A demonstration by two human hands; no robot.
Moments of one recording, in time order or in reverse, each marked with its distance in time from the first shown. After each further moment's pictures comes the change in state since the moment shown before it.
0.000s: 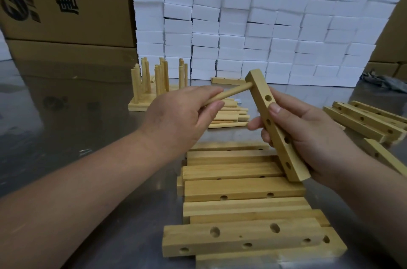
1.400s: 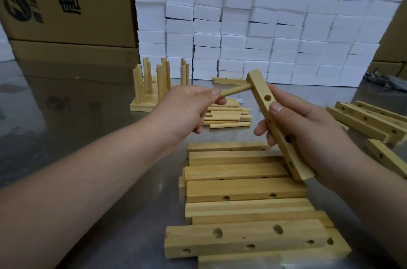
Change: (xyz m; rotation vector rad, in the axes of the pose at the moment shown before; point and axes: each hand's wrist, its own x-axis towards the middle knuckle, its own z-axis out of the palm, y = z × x) left_hand 0.011 -0.006 0.007 -0.830 -0.192 -0.648; right_hand -0.001 0.001 0.001 -0.185 0.102 -0.032
